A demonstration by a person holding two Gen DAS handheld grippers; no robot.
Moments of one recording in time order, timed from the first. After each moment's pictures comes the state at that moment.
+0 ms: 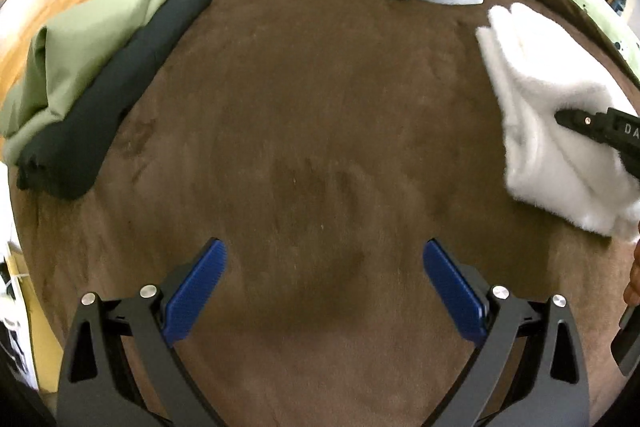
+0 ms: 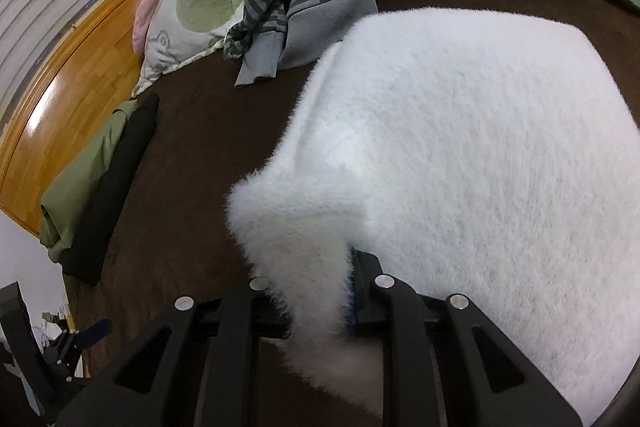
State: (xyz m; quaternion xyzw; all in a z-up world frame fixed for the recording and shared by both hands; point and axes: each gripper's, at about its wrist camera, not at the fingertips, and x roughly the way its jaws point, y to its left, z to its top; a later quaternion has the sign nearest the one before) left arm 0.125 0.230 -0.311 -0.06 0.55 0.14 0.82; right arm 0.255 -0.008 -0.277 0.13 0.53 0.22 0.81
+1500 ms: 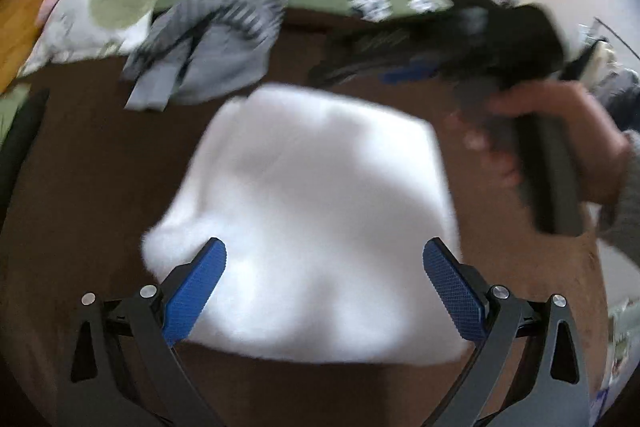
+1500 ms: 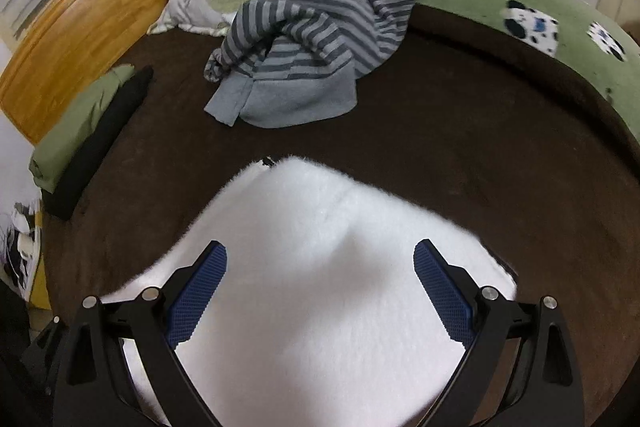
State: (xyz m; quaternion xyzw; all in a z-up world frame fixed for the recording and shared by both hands) left arm 0.231 0.042 -0.251 -0.10 0.46 -0.04 0.88; right arm 0.432 -0.055 -0.230 -0.08 0.54 0.33 0.77
